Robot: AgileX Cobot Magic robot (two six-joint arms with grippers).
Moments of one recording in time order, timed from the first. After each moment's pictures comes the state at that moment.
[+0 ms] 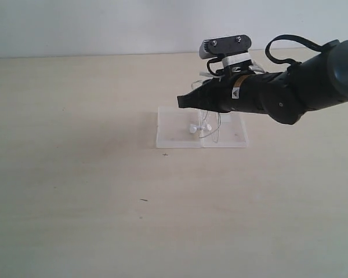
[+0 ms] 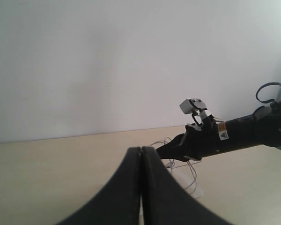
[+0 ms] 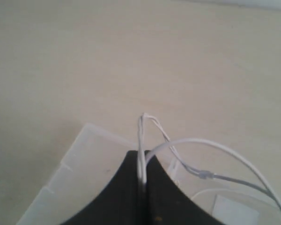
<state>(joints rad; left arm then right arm) -0.42 0.21 0.00 0.10 -0.21 -0.29 0.45 1.97 -0.97 -0.22 -0.28 0.37</state>
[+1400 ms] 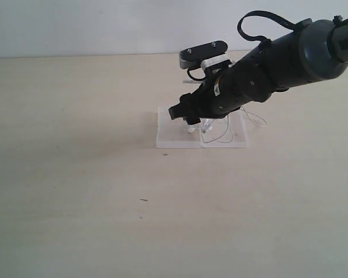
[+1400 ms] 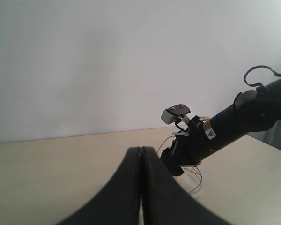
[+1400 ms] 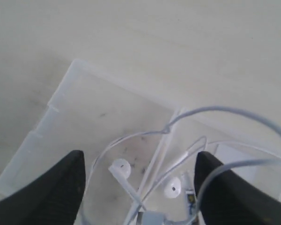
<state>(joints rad) -0.42 0.21 0.00 0.10 -0.21 -0.29 0.52 1.99 -1.15 -0.26 0.18 0.38</state>
